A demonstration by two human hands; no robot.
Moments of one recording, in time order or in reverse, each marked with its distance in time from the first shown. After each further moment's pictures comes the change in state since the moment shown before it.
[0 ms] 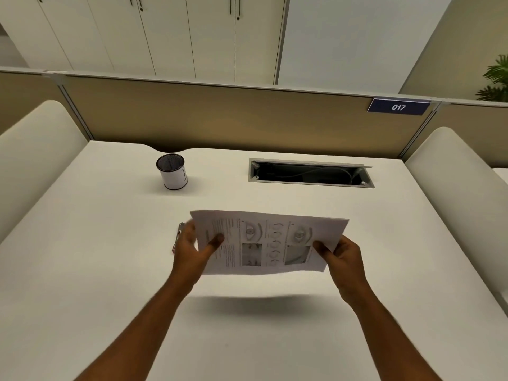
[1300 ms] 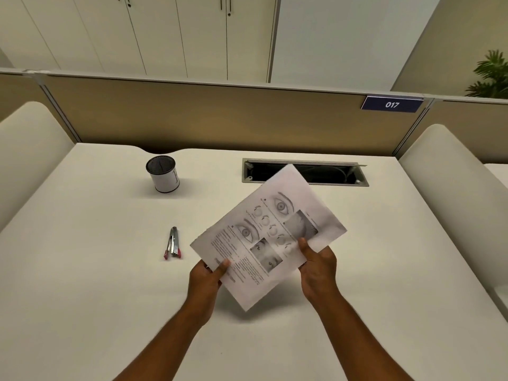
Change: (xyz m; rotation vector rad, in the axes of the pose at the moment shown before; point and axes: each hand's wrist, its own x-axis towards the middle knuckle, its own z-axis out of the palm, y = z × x) left_hand -0.026 -0.050 0.039 -0.399 -0.062 -0.398; right_hand 0.010 0.018 0.052 0.583 0.257 0.309
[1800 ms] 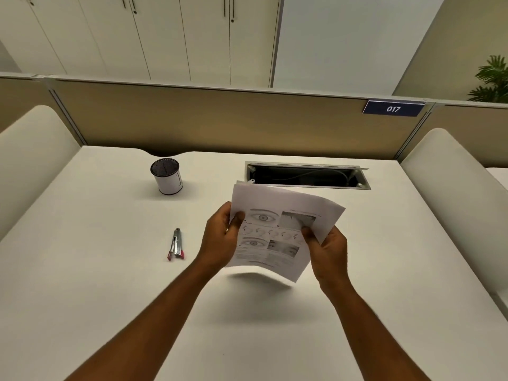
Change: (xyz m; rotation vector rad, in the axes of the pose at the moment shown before) left_hand 0.014 0.096 0.060 0.525 -0.158 0.527; right_hand -0.012 -0.039 0.013 -0.499 -0.167 -0.425
